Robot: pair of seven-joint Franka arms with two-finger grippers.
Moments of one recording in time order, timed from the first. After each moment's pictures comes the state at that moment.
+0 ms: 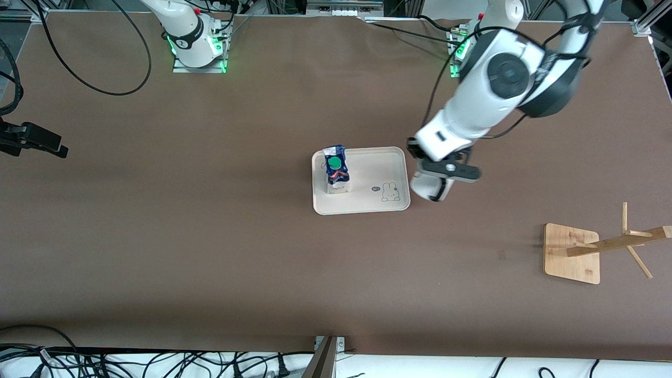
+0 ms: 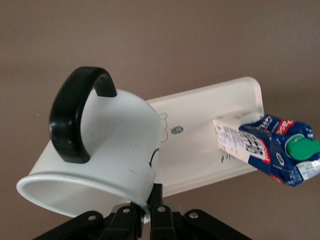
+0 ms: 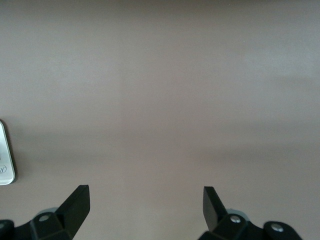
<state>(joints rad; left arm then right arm) -0.04 0.33 -0.52 -1.68 0.00 1.90 -0.36 -0.01 0.21 -0.07 -1.34 0.03 1.52 -0.03</state>
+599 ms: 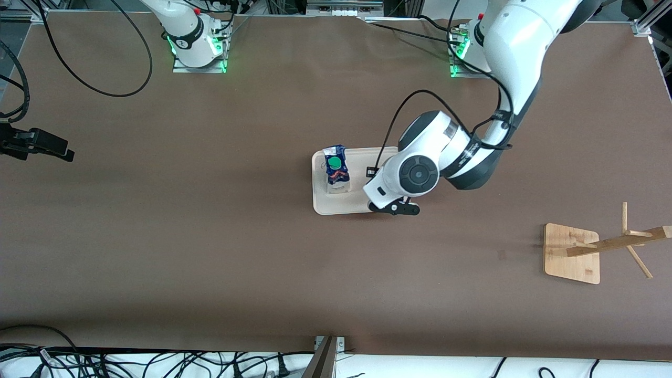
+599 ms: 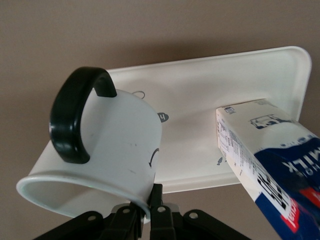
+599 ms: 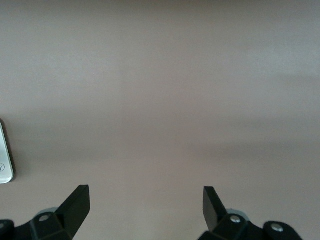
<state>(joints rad) -0.21 0.77 -0.47 -1.33 0.06 1.72 -0.63 -0.01 0.23 -0.06 -1.34 0.03 1.52 -0.03</state>
